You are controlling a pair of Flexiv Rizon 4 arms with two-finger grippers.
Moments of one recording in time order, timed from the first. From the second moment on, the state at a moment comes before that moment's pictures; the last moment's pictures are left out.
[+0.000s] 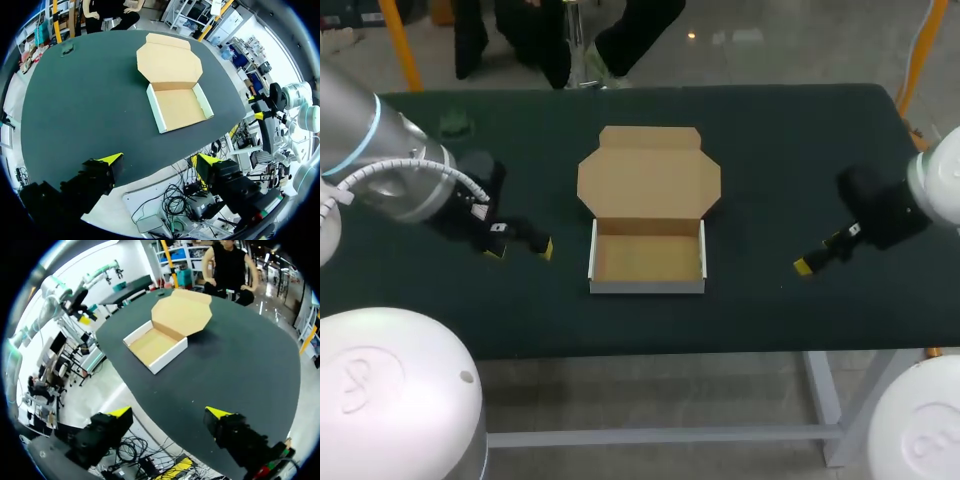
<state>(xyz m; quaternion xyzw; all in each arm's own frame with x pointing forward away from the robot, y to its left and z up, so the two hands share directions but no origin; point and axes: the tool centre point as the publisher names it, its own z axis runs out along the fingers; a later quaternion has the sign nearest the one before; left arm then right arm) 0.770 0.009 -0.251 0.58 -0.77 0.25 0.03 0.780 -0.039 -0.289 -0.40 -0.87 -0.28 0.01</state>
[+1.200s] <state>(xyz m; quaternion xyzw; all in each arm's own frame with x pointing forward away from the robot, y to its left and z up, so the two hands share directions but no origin) 0.752 0.032 -0.197 0.69 -0.71 0.18 0.01 0.759 -0.078 -0.237 -0.61 -0.76 -0.19 0.04</state>
